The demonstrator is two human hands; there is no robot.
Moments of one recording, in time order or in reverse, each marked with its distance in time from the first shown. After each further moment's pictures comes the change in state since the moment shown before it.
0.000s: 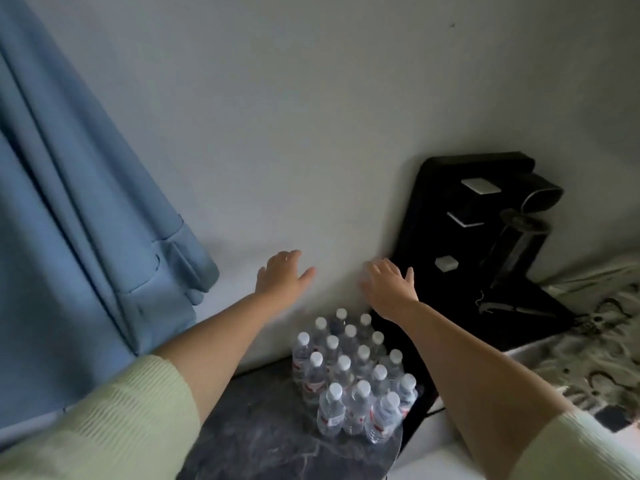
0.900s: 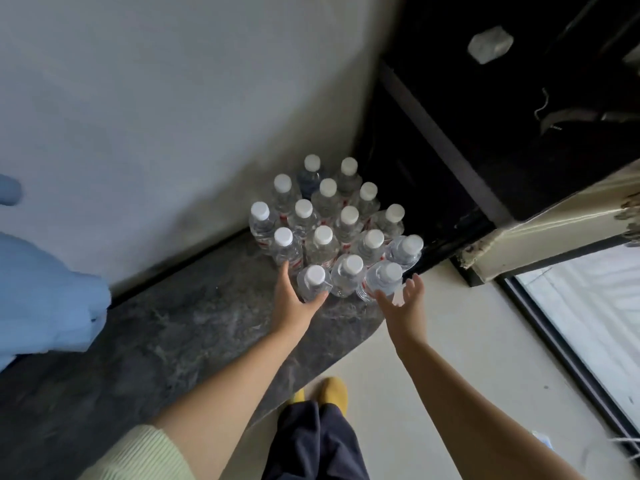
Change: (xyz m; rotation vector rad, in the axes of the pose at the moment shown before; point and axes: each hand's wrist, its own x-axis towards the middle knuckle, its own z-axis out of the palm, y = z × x) left_hand -0.100 -0.069 0.310 -0.685 -0.235 -0.438; right_hand -0.112 0.070 0.289 1.102 0.122 0.883
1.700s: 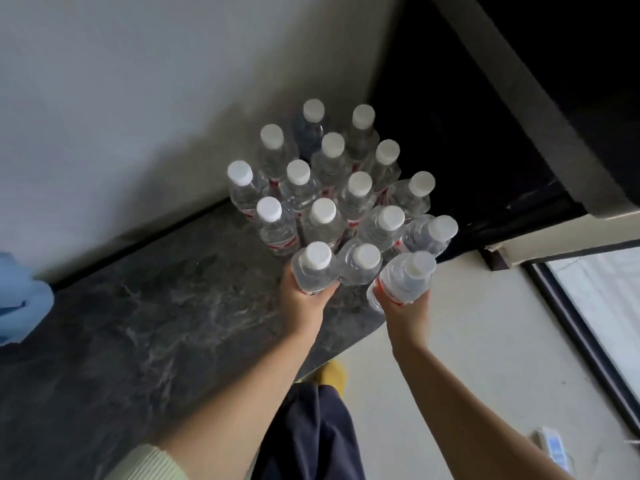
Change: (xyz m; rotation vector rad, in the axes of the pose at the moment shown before) left_hand 0.018 -0.034 0.060 -0.135 0.295 0.031; right_hand 0.039 0.054 0.021 0.060 0.049 0.017
